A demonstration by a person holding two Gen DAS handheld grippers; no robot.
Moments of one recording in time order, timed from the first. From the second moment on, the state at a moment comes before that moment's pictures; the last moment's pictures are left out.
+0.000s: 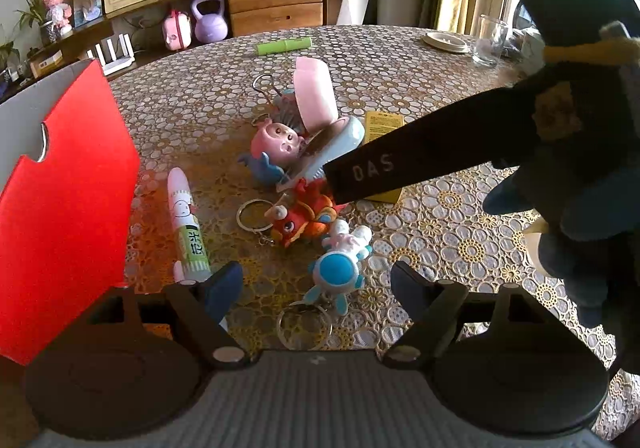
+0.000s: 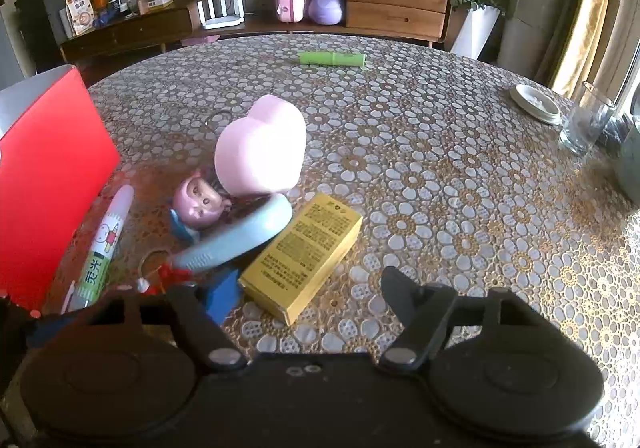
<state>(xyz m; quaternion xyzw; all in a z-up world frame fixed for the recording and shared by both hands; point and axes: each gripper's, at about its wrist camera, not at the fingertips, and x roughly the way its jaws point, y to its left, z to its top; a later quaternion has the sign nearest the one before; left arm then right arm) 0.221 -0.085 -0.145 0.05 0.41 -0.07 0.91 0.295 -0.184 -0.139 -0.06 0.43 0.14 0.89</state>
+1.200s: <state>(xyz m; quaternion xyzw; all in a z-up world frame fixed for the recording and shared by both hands) 0.199 -0.079 -0.118 0.04 0.43 -0.08 0.90 0.187 -0.225 -0.088 -0.02 0.38 0.17 0.91</state>
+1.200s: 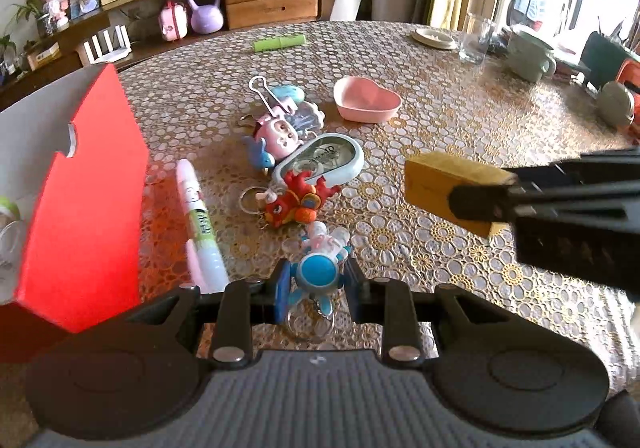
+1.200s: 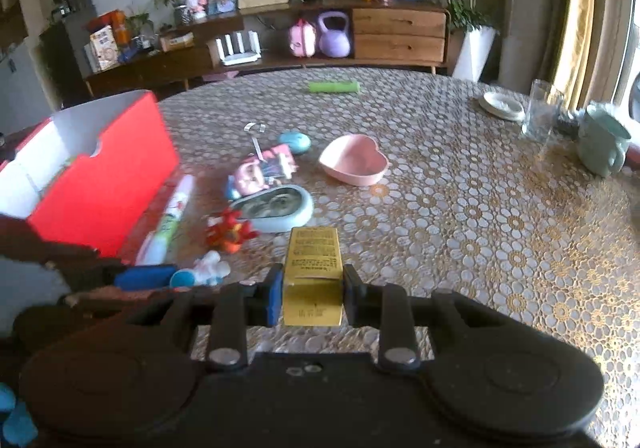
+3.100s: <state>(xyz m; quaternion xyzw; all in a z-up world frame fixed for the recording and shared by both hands) 0.235 0.205 -0.052 0.02 0.43 0.12 0.89 0.243 0.041 -0.066 -0.18 0.37 0.31 0.86</state>
